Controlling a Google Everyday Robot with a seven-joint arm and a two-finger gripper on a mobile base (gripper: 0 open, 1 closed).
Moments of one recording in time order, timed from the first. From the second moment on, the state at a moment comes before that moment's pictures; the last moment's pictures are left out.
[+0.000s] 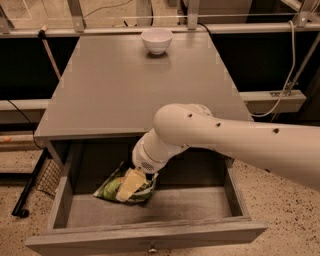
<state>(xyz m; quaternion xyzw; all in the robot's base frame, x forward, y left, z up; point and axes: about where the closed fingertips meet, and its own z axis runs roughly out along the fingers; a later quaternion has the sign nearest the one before) 0.484 0.085 0.702 -0.60 0.74 0.18 0.23</state>
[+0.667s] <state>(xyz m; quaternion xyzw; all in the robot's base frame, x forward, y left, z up) 0.477 0.067 0.706 -0.59 0.75 0.17 0.23</state>
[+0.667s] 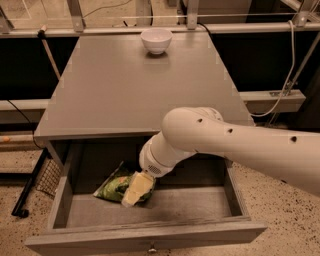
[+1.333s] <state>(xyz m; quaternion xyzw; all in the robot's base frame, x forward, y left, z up) 0.445 -0.004 0.723 -0.51 0.81 0.14 0.26</state>
